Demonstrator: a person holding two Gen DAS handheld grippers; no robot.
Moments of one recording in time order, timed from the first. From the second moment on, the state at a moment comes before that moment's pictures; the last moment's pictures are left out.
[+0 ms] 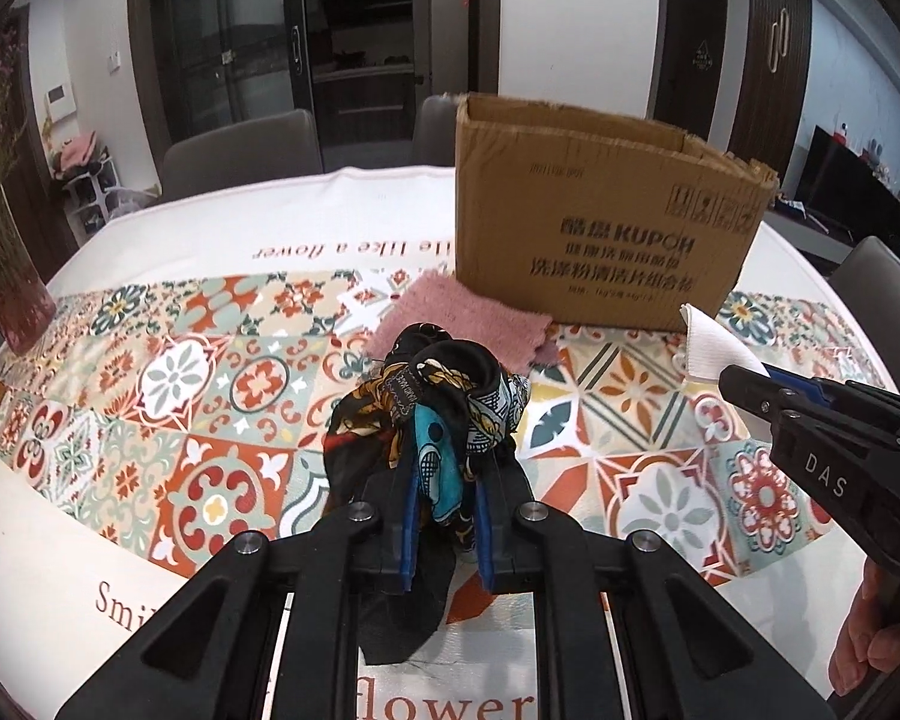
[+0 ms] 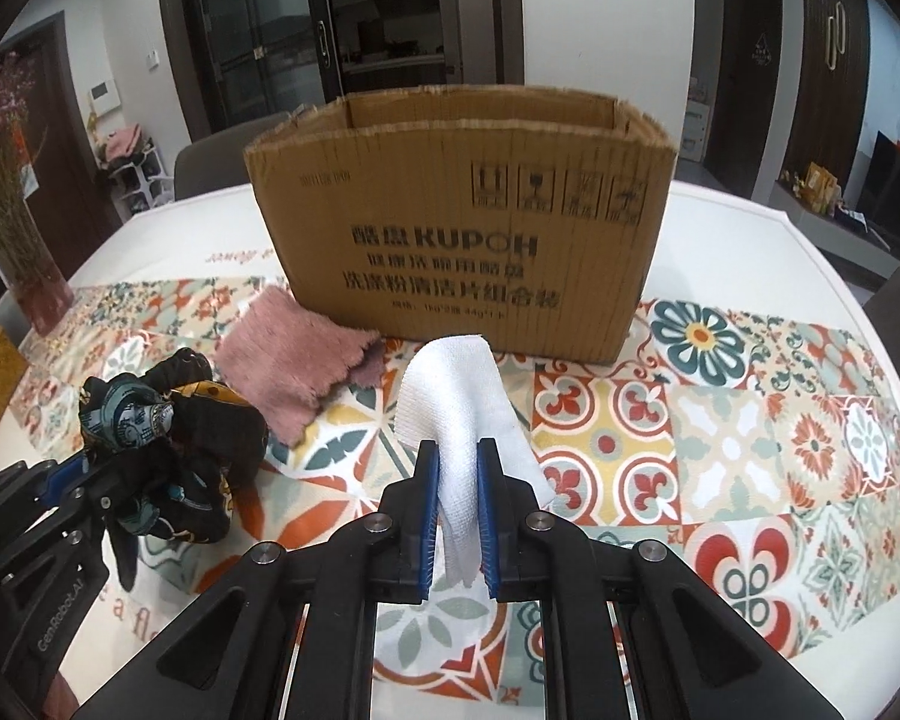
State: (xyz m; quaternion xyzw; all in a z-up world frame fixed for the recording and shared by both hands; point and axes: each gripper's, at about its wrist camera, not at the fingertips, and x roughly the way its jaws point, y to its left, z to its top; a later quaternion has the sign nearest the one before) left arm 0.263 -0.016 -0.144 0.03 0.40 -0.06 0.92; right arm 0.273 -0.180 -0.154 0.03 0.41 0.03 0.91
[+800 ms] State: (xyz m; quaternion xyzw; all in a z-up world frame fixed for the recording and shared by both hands) left arm 0.244 -0.021 -0.063 0.02 0.31 -0.09 0.95; right arm 0.243 -0.184 -0.072 0.05 0.32 0.02 0.94
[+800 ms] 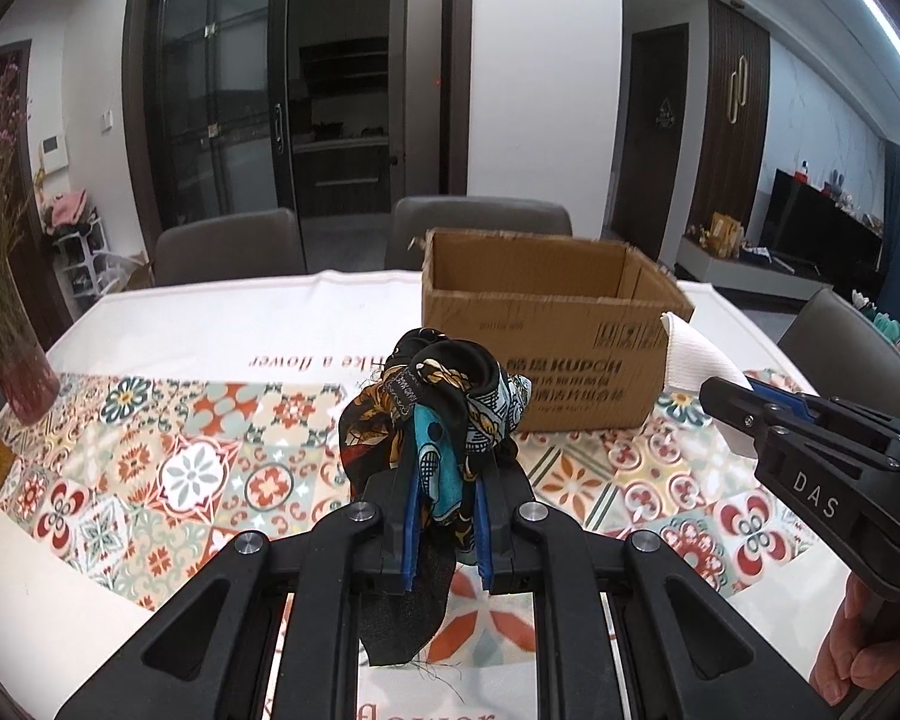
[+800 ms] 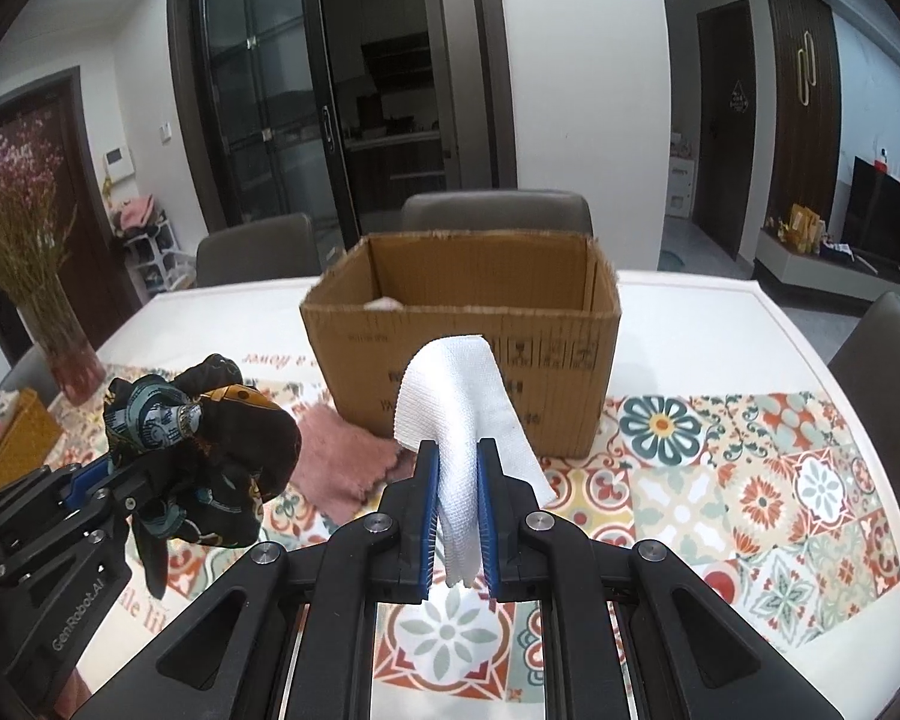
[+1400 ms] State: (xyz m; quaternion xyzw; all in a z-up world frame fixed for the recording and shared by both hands) left arm 0.257 -0.040 -0.008 0.03 0.25 -0.12 0.96; right arm 0.247 -0.188 -0.026 0.05 0.27 0.02 0.96
